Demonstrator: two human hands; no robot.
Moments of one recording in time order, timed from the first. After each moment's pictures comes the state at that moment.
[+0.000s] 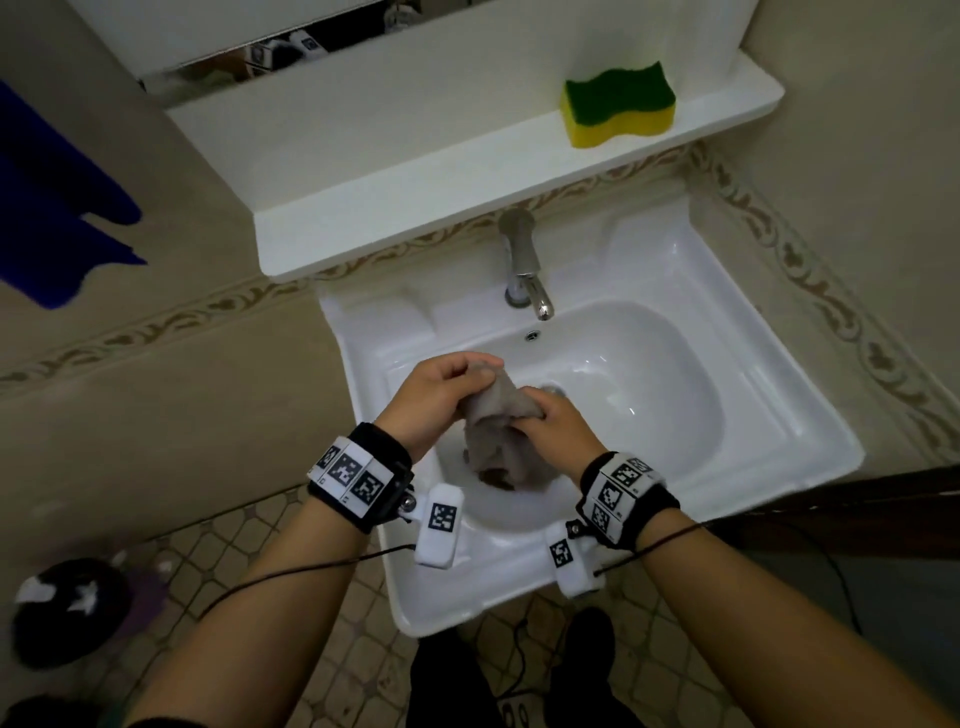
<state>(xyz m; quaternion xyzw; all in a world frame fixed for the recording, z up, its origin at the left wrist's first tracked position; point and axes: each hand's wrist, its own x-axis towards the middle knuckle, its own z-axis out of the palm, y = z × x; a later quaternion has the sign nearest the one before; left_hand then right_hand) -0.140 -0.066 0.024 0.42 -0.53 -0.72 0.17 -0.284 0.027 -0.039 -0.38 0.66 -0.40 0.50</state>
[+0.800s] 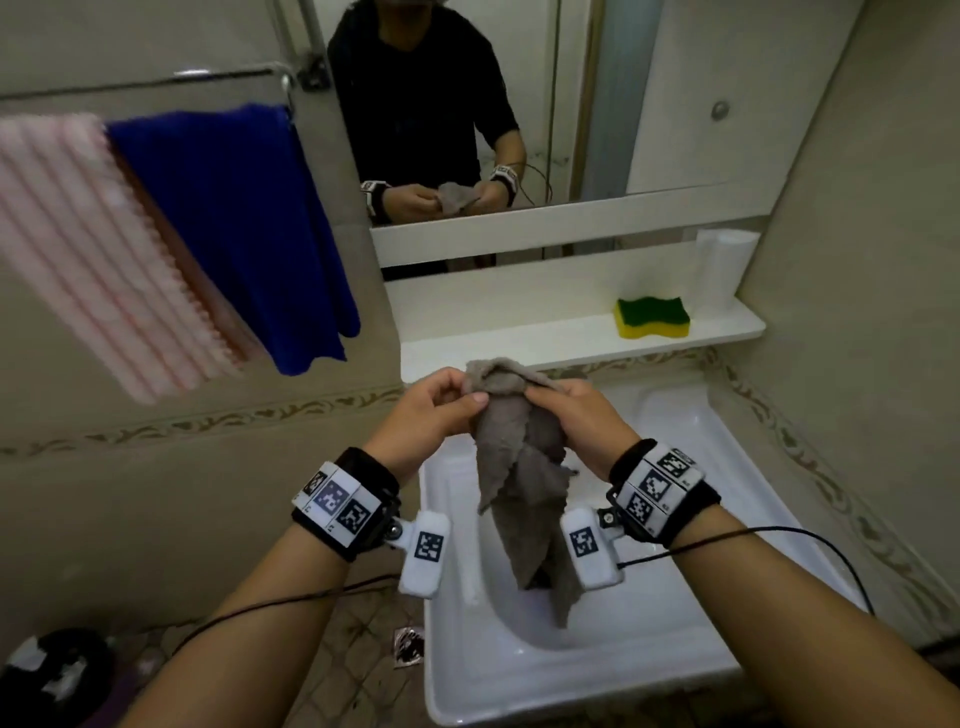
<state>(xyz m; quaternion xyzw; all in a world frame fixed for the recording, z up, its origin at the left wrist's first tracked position) -0.063 -0.058 0.180 0.35 -0.63 -0.61 0.34 -0.255 -0.008 0.170 -0.43 0.53 -0.52 0.52</state>
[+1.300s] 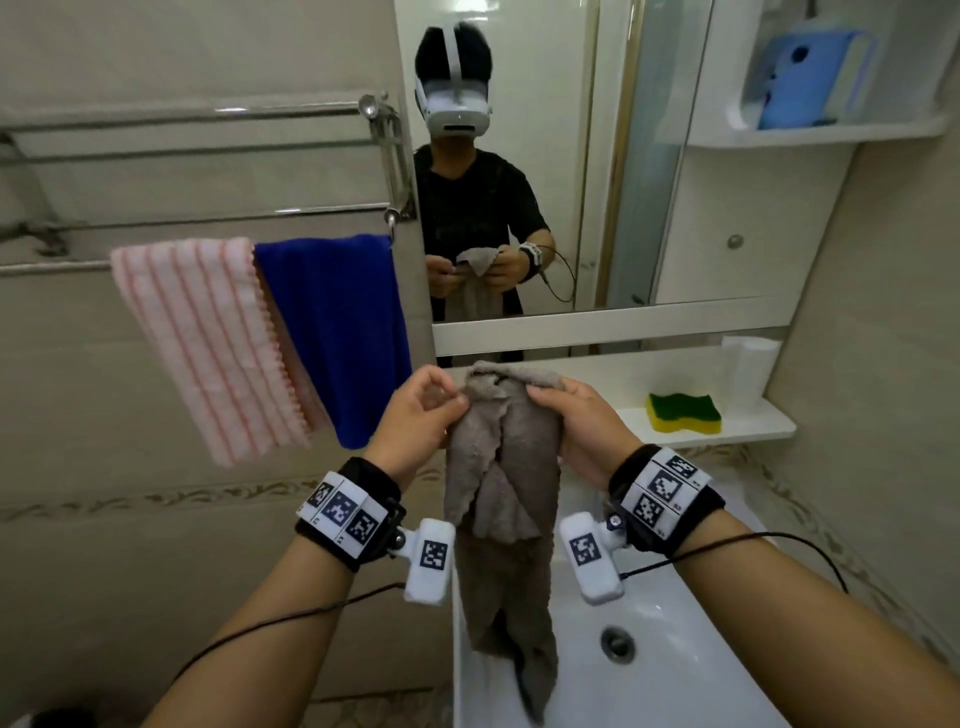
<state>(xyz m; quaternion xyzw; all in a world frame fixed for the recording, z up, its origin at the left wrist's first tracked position) -0.014 -0.086 0.255 0.36 -0.63 -0.53 0.44 -0.211 -0.038 0.262 -0.44 0.41 -0.58 0.55</state>
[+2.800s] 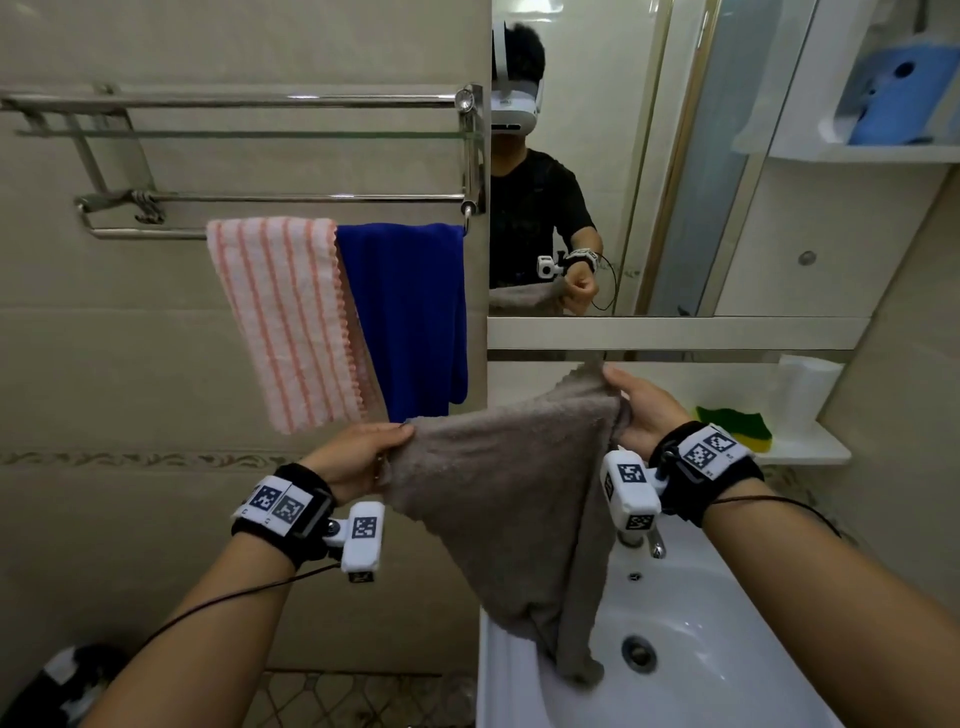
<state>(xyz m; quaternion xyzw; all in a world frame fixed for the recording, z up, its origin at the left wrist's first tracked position) 0.111 -0.106 0.209 0.48 -0.50 -0.65 0.31 -0.233 -0.090 0.246 -0.23 0.46 -0.59 0.62</state>
